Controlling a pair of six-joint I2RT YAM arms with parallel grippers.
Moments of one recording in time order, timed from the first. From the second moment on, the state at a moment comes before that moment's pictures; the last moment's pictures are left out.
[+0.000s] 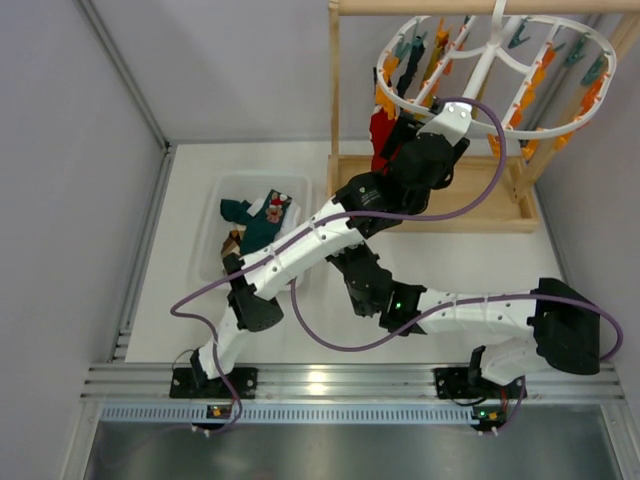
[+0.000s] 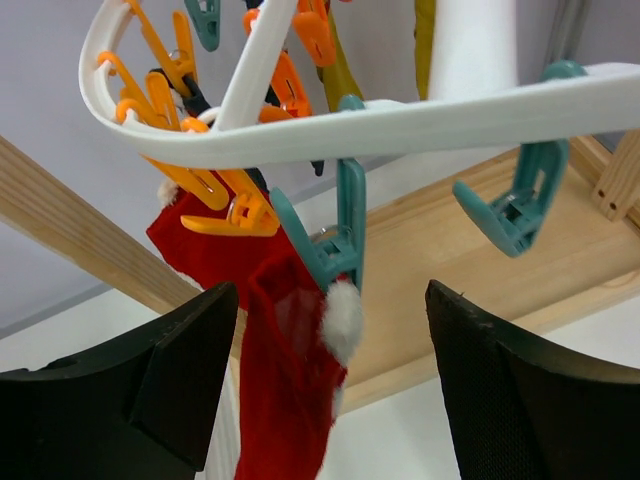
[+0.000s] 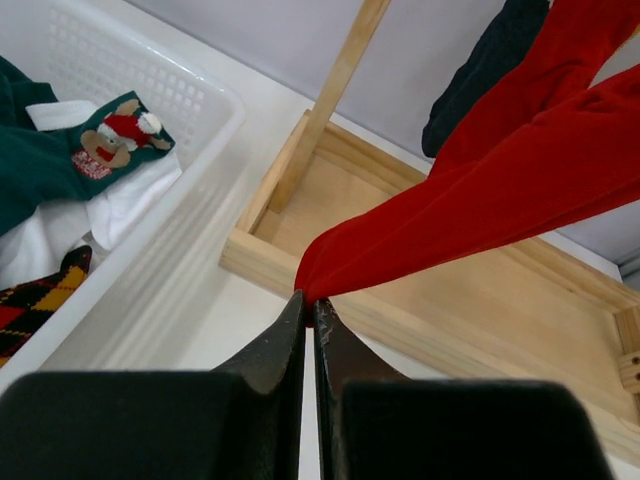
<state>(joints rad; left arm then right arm) -1.12 2.16 2.55 -0.56 -0.80 0.09 1.24 1.40 0.82 0.50 0.98 -0.30</state>
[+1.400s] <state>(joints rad) -1.07 2.09 2.29 -0.31 -0.71 0.09 1.27 1.01 0.51 0.38 0.86 0.00</state>
